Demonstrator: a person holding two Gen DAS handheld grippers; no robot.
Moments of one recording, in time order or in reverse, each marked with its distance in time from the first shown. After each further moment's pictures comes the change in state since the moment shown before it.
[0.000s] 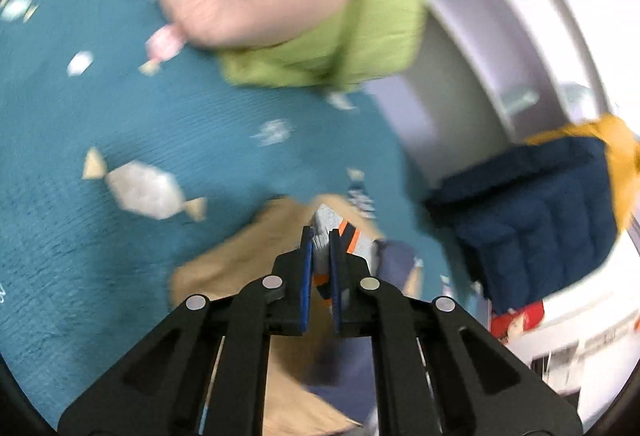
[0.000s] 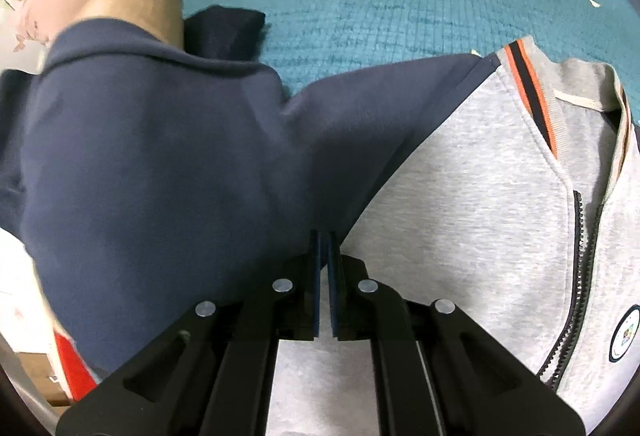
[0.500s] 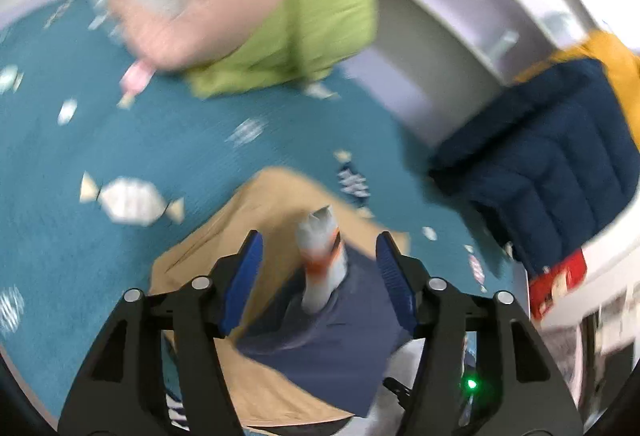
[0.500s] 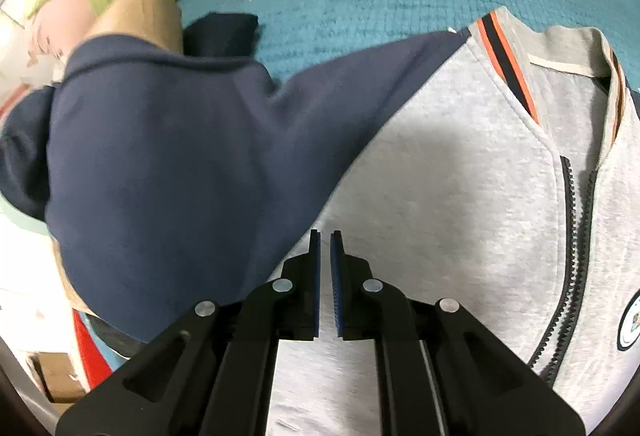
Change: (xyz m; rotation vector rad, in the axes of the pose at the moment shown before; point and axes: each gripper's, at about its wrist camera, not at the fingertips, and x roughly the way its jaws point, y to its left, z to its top) left arm 0.029 -0.056 -0.034 0.133 0.026 0.138; right arm -0.001 -0.020 -0.013 0.020 0.034 0.048
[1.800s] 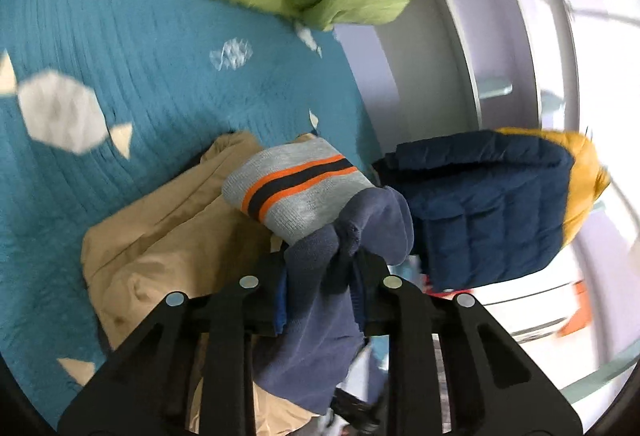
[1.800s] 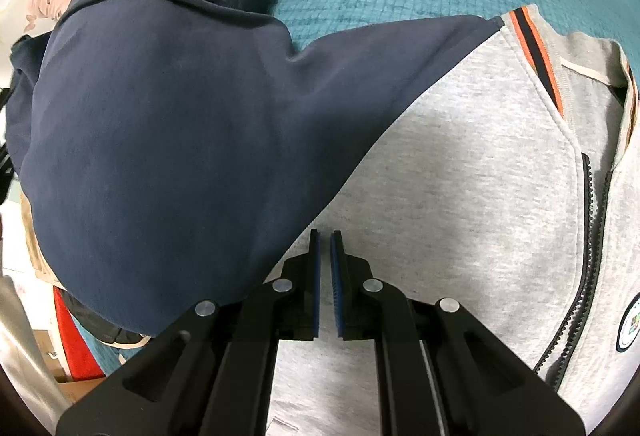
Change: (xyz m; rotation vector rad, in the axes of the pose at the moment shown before) left arm 0.061 0.098 0.019 -0.273 0.160 -0.372; right arm 0.023 0.021 -0.003 -0.071 0.032 -0.039
